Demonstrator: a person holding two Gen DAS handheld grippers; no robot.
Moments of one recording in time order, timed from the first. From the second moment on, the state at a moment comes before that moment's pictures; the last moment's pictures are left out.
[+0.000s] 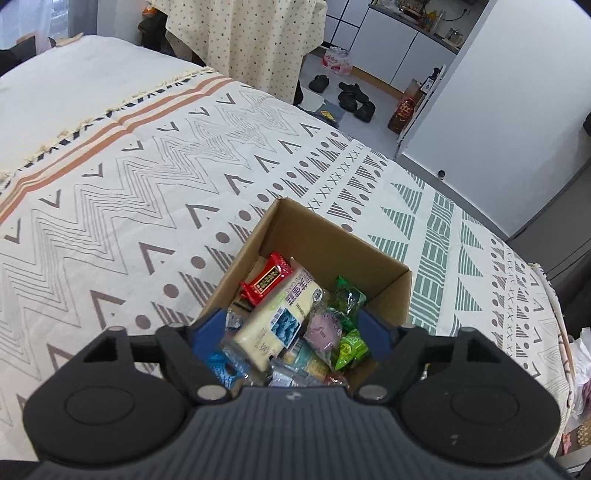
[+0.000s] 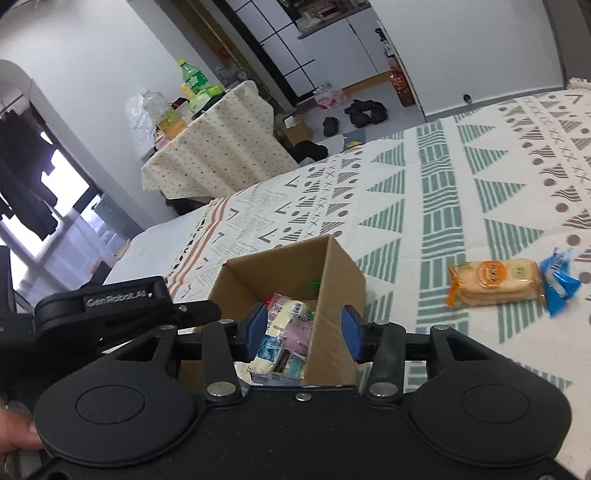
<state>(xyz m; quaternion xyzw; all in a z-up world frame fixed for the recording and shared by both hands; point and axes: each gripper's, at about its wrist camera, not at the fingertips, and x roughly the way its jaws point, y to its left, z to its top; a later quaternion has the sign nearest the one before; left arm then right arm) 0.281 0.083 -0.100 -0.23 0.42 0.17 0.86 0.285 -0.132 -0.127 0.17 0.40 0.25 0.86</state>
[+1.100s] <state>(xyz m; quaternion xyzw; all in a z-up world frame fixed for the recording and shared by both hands) 0.220 0.017 -0.043 -0.16 0.40 0.16 0.89 0.251 -0.207 -0.075 0.16 0.36 0.27 0.88</state>
